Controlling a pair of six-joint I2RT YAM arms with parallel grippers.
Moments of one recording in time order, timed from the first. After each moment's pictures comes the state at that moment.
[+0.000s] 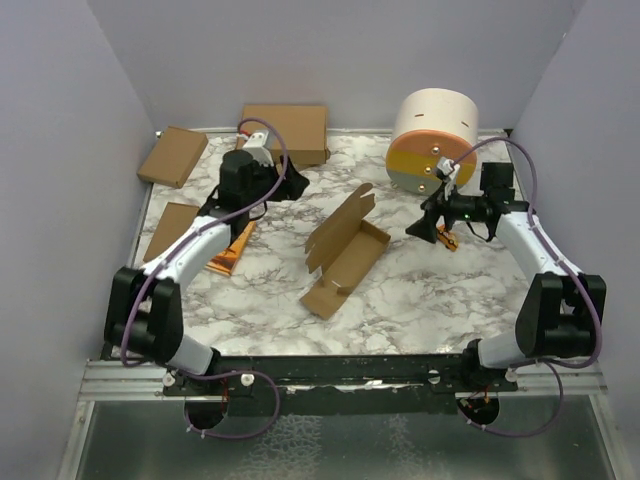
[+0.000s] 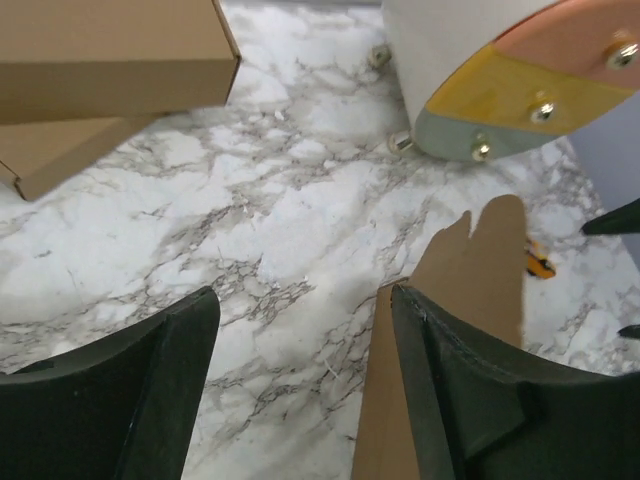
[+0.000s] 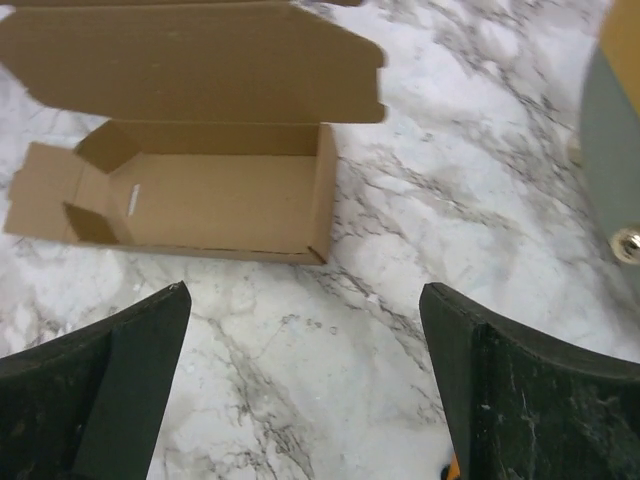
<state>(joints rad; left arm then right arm) -0.33 1.56 1.07 0.12 0.29 -0.42 -0.02 1.47 1.04 -0.38 -0.91 -0.54</state>
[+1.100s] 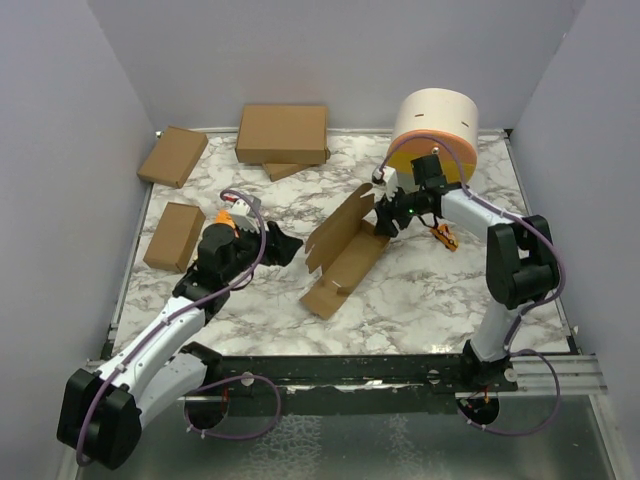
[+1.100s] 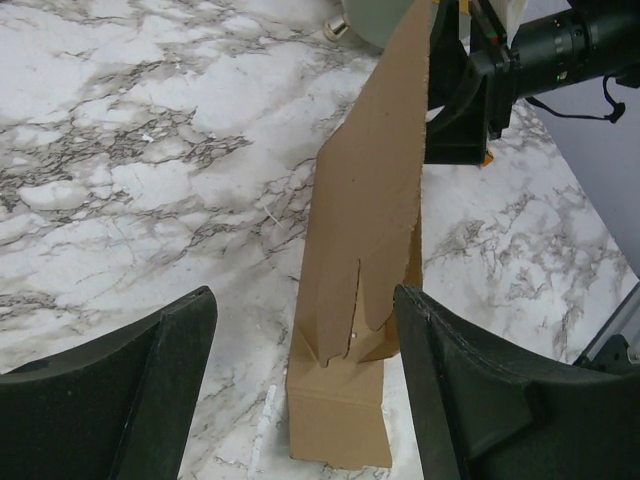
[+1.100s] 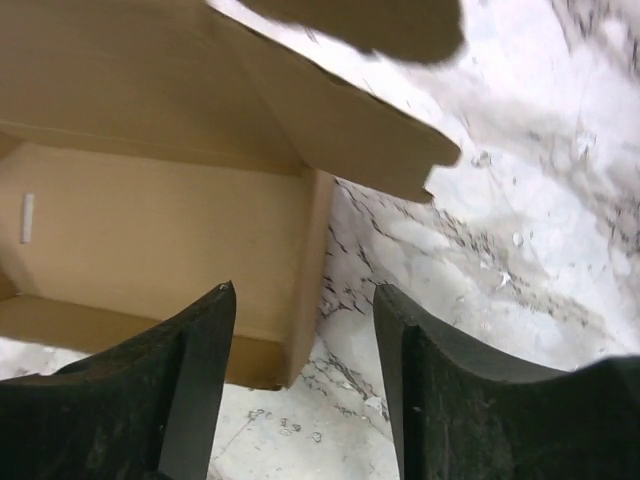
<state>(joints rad) -0.43 0.88 0.50 0.15 0.27 -0.45 0.26 1.79 1.22 -0.39 -0.68 -0.56</state>
